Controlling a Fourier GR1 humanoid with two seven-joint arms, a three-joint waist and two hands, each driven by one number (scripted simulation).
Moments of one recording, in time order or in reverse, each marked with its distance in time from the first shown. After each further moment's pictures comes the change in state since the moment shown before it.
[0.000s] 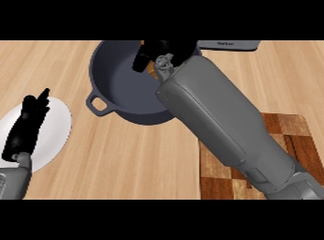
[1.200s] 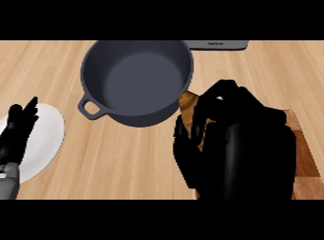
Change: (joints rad) left arm 0.073 0.036 0.026 -0.017 0.031 0.004 -0.018; right arm 0.569 -0.002 0.263 -0.976 0.621 0.282 -0.009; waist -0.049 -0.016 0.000
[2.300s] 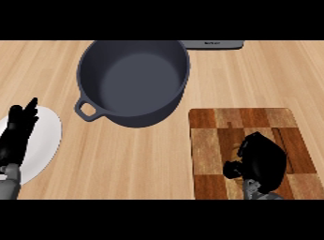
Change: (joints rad) left arm 0.009 0.008 -0.022 -0.016 0.011 0.033 0.016; right arm 0.622 -0.005 -0.295 0.337 -0.138 -0.154 -0.051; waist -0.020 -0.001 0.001
